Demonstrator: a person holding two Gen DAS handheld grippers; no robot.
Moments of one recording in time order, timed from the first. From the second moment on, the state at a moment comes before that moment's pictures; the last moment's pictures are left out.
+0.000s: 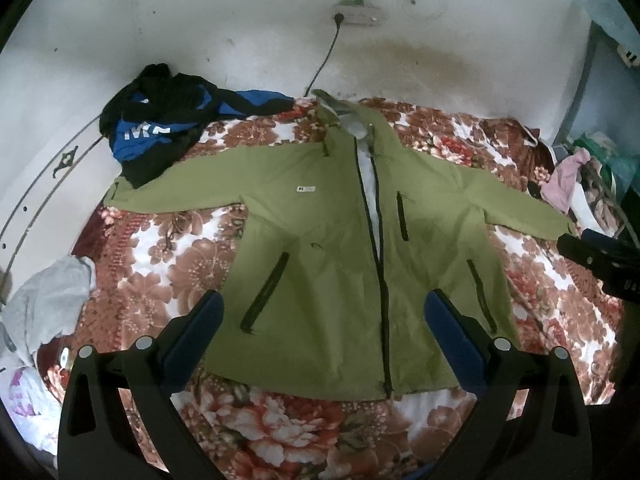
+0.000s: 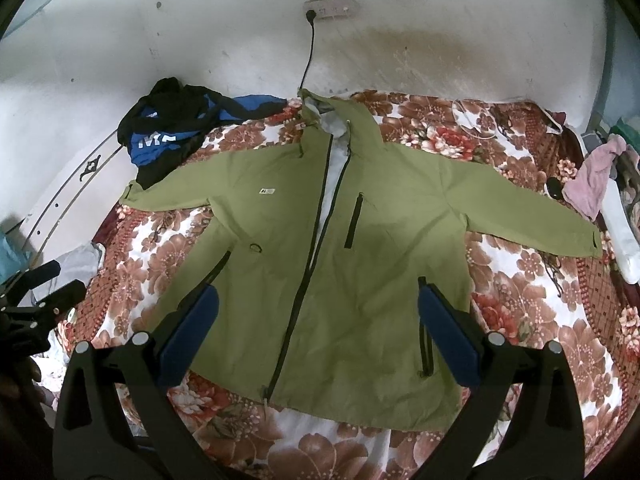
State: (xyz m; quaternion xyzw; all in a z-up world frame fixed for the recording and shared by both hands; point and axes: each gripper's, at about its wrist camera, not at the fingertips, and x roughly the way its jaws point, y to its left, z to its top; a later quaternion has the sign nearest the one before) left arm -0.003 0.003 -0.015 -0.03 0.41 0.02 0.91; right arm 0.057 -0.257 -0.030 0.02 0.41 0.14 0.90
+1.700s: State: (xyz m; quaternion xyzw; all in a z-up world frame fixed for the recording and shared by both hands) left arm 0.099 0.264 -0.057 -0.18 0.37 0.12 0.90; right arm 0.166 -0.067 -0.058 -0.03 0.48 0.18 0.86
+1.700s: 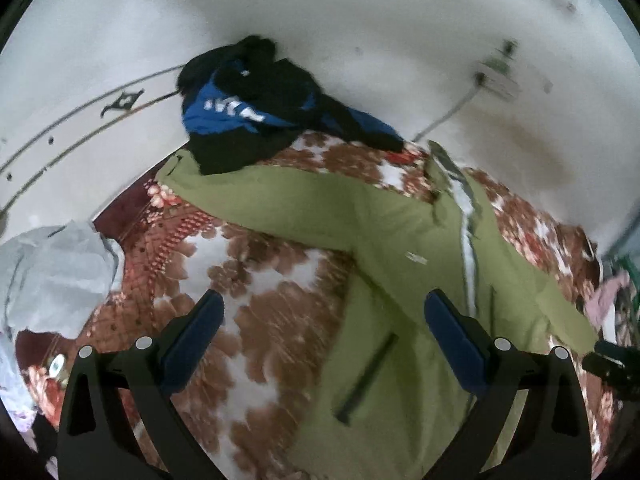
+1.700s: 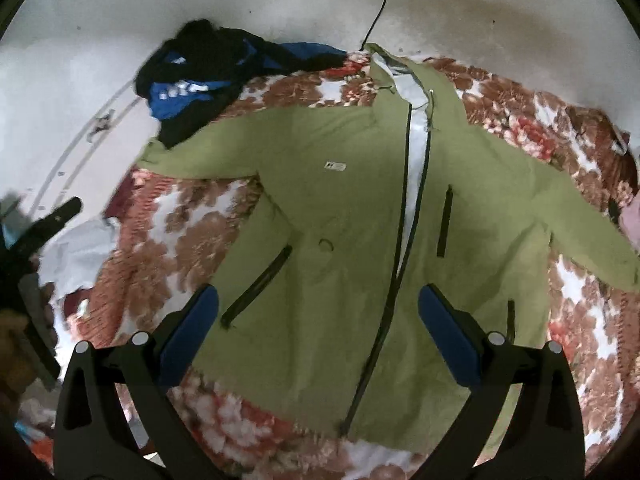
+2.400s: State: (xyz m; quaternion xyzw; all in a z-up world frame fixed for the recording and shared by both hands) left arm 0.263 0.629 -0.254 -0.32 0.38 0.24 0.84; right arm 0.336 0.146 -0.241 -0.05 0.53 0.09 0.84
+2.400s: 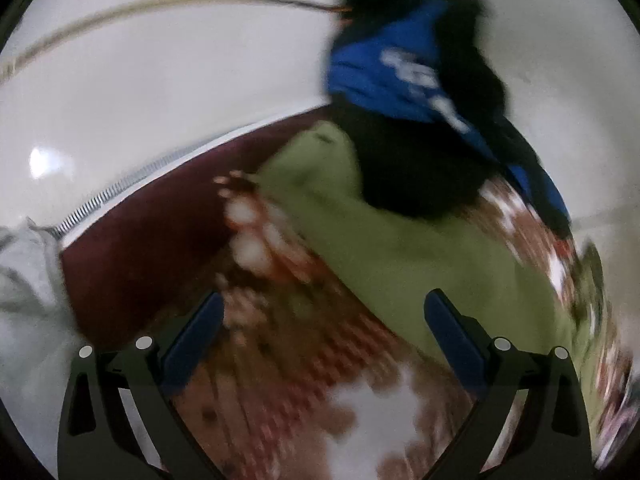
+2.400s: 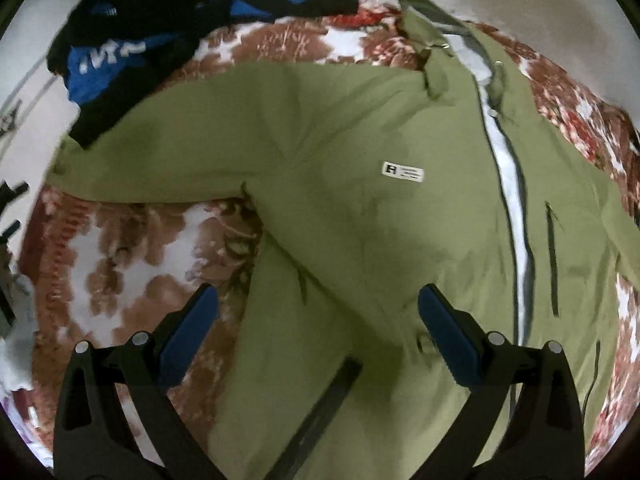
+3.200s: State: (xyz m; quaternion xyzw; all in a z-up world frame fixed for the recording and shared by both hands) left arm 0.355 0.700 -0.325 -0.35 0.32 0.18 0.86; right arm 0.396 0.205 -0.319 -0.09 0.52 0.14 0.84
